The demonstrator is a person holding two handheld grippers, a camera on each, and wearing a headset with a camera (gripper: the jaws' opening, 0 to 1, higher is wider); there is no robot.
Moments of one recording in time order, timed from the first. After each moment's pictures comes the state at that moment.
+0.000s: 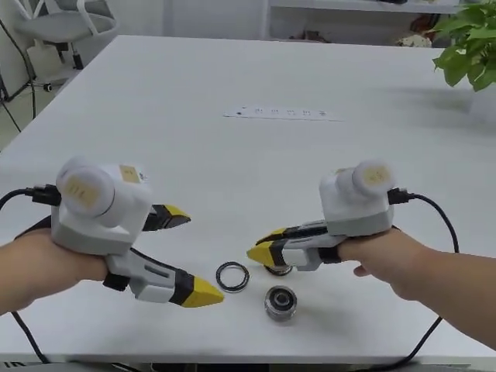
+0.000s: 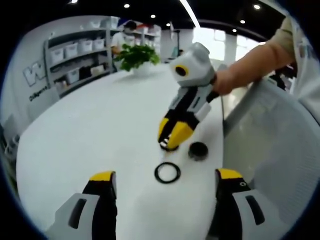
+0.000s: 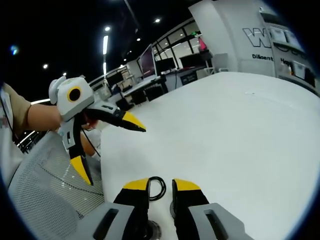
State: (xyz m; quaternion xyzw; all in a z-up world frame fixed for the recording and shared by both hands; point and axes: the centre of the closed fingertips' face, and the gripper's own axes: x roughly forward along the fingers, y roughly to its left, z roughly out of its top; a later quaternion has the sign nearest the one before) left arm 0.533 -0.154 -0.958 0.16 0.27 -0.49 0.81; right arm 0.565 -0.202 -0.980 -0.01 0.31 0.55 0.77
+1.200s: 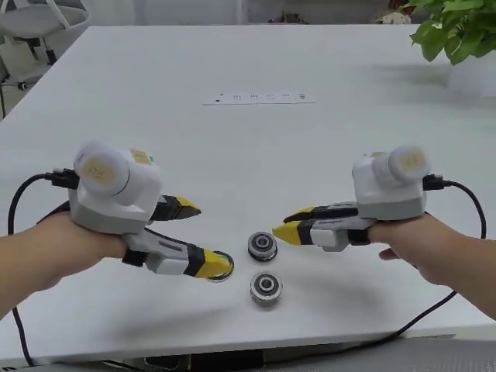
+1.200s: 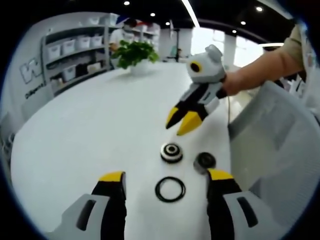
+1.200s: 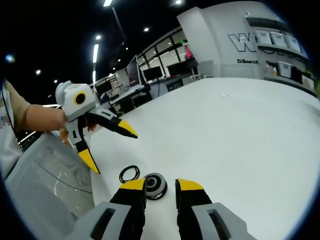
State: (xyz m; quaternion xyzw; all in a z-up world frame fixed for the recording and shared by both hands) left arm 0.556 -0.190 -0.972 0.15 0.29 -0.50 0.80; right arm 0.581 -0.261 -0.987 0.01 0.30 0.51 0.81
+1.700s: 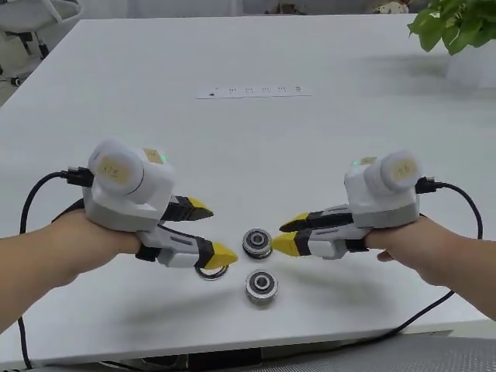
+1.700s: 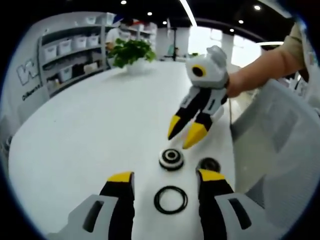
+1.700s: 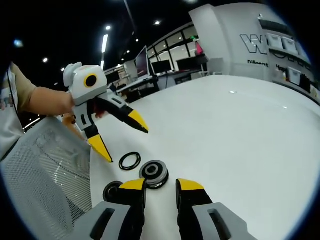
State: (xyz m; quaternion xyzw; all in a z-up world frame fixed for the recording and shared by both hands) left arm 0.565 -0.208 -0.982 0.15 0.29 -0.51 0.80; right arm 0.570 -0.261 -1.006 -0.04 0.30 0.54 0.79
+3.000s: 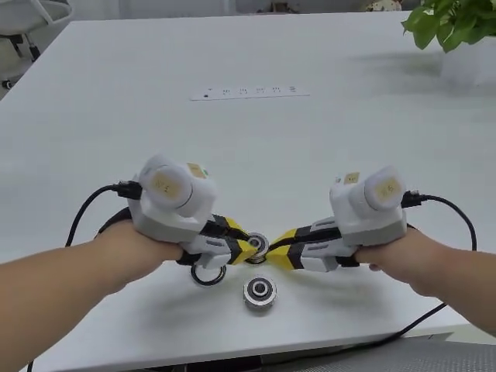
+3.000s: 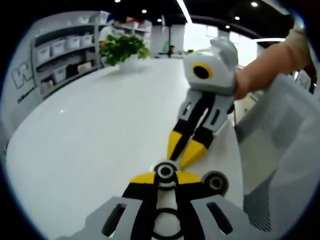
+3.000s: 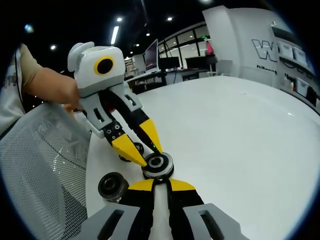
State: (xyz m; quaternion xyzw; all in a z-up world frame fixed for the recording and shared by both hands) left arm 0.576 -0.243 -1.003 0.17 0.29 -0.52 0.79; right arm 0.568 -0.256 -1.022 -0.08 0.29 0.56 0.78
